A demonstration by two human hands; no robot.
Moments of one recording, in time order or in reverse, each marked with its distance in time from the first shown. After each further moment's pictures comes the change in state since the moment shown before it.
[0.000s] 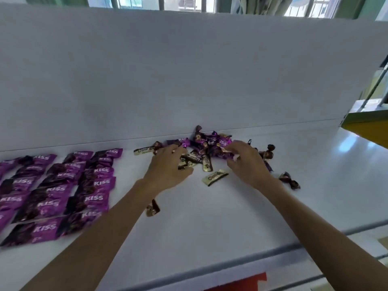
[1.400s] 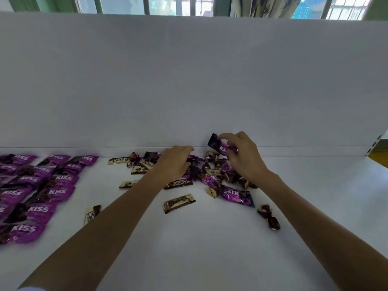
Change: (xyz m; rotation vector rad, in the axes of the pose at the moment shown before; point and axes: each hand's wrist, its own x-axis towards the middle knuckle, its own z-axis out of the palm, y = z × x) left_hand 0.111 0.052 0.053 0.267 0.027 0.002; right_hand 0.088 0.080 -0.036 0.112 0.008 -0.246
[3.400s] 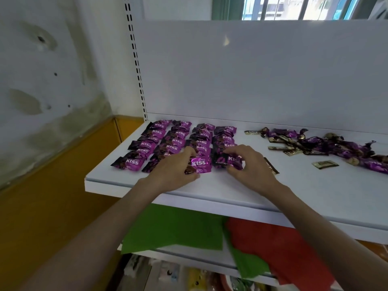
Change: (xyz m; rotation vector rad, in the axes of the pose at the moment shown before) left_hand -0.354 -0.226 -0.128 -0.216 -0.037 -0.208; right_hand -0.106 -0.350 0.163 0.142 -0.202 -0.164
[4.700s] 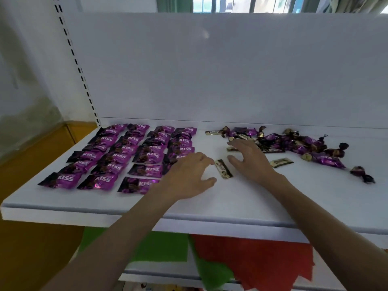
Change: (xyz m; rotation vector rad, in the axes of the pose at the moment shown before) left_hand 0.072 0.109 0.057 0.067 -0.056 0.212; right_hand 0.005 0.128 -0.054 -0.219 0.028 0.166
